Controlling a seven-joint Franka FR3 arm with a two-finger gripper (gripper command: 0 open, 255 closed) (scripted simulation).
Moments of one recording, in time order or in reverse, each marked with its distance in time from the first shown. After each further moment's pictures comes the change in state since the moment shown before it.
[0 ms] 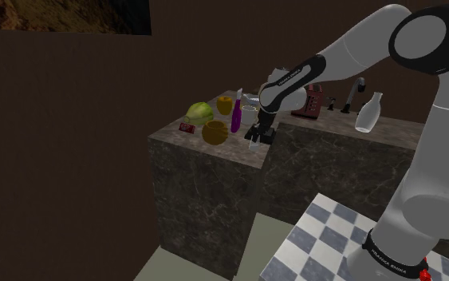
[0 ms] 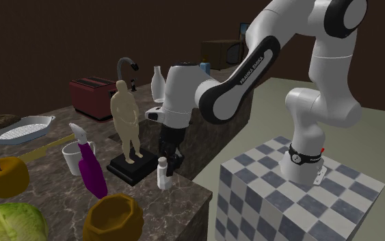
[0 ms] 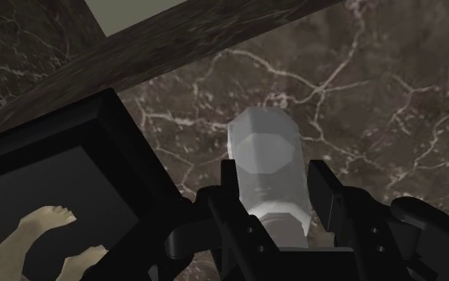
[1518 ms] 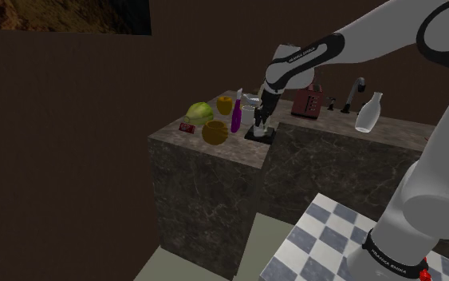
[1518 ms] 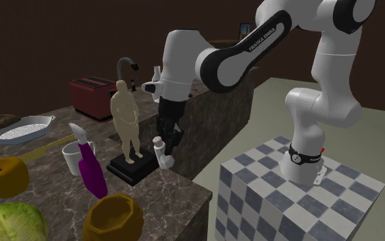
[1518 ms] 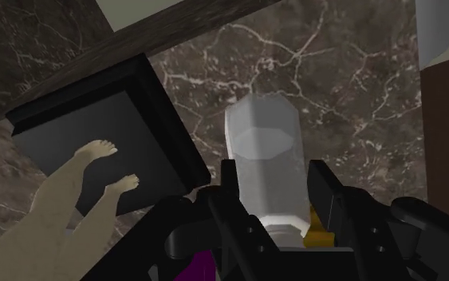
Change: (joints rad) arm 0.007 -0.121 -0.011 0.084 -0.066 -0.199 0.049
